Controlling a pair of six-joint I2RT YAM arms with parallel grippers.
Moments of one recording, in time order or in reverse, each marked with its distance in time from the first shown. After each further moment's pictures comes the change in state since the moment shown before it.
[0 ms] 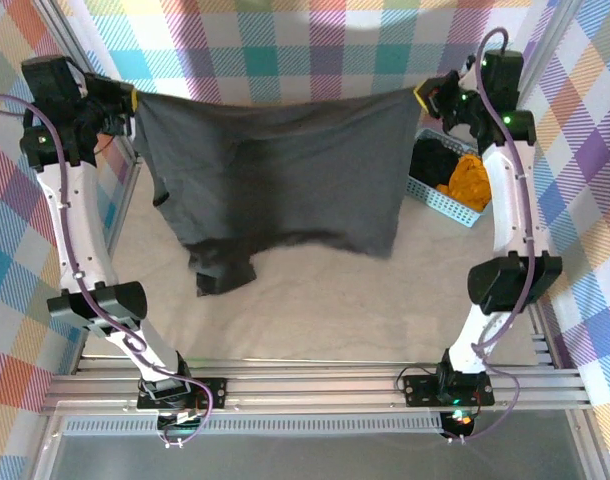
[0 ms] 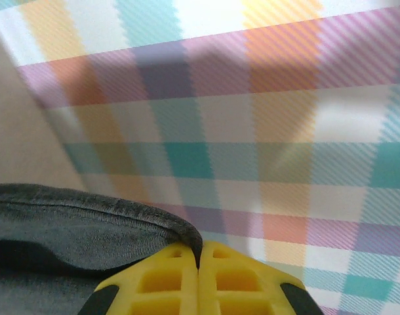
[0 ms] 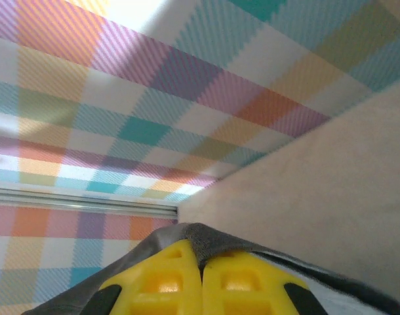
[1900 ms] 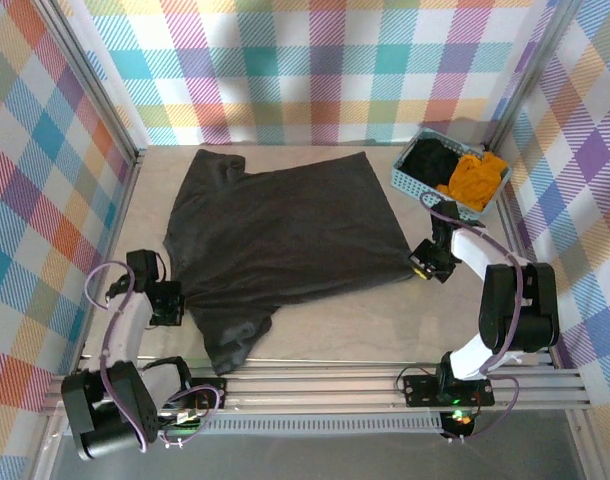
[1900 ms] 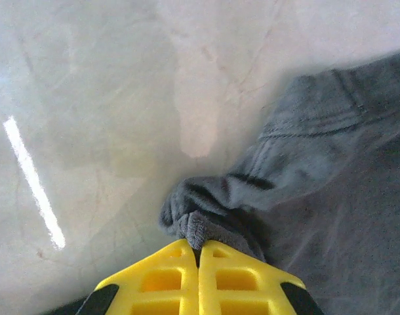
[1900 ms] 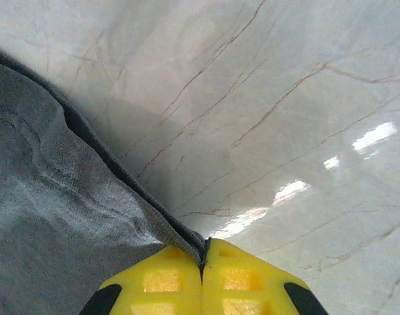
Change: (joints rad) left arm 0.003 -0.685 -1.771 0.079 -0.275 0.007; right arm 0.040 -0.324 -1.374 -0.028 0.469 -0.121
